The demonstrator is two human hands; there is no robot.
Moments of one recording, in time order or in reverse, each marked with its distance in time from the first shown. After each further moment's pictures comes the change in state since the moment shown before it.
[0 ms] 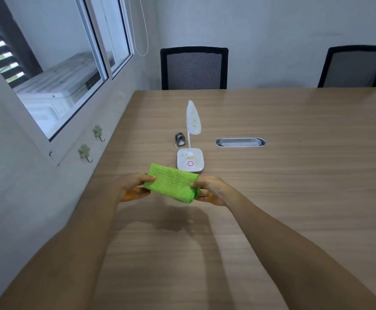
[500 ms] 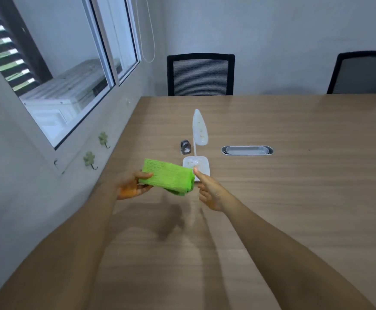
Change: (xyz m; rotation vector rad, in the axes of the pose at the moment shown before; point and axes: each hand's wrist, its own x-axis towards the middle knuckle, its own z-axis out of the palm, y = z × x) left_hand 0.005 0.032 -0.022 -0.208 -0.024 0.048; right_hand 0.025 -0.013 0.015 0.081 0.042 -0.078
